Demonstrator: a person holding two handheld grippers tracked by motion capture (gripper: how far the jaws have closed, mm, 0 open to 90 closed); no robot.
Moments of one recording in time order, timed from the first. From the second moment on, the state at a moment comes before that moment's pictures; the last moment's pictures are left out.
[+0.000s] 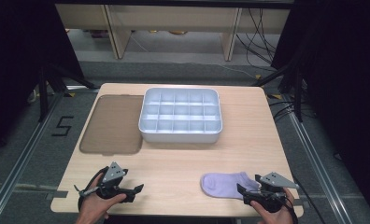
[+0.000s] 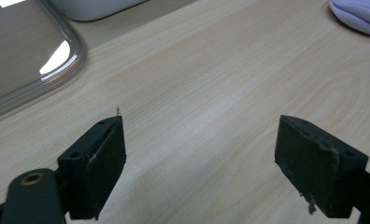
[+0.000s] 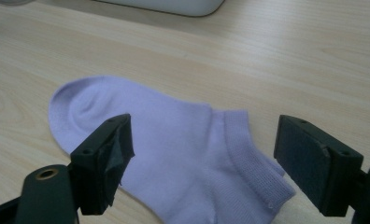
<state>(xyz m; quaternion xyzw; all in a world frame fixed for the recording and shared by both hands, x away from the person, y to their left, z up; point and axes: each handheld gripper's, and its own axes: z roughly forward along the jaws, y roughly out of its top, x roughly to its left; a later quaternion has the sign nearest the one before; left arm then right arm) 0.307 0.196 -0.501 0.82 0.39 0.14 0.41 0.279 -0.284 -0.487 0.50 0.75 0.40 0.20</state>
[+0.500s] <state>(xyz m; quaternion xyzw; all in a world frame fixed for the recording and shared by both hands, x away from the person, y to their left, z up) 0.308 0.162 -0.498 0.81 0.37 0.12 0.44 0.276 -0.282 -0.485 0.51 0.74 0.40 0.18</state>
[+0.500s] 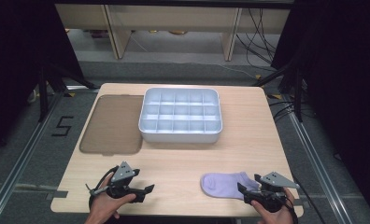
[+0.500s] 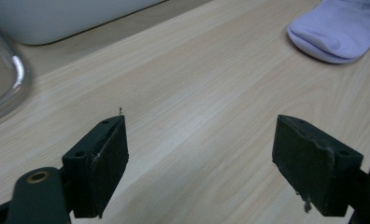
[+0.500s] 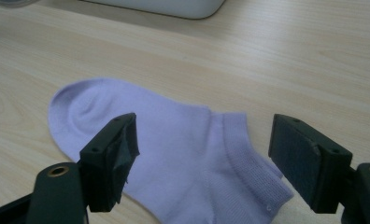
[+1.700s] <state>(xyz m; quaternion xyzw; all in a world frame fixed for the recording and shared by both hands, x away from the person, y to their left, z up) 0.349 0.010 -0.499 0.86 0.28 0.03 0.43 0.279 -0.288 -0.484 0.49 0.75 0.40 0.21</state>
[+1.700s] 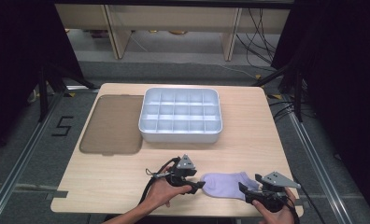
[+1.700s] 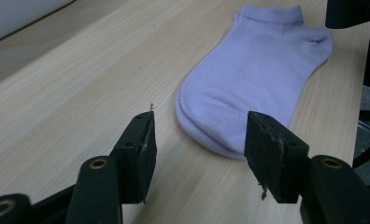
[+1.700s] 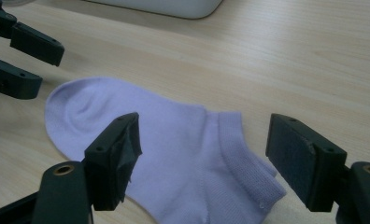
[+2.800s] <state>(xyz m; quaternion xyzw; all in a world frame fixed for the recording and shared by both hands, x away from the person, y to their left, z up) 0.364 -0.011 -0.509 0.88 0.26 0.03 0.39 0.278 -0.287 -0.484 0.49 0.75 0.41 0.19</state>
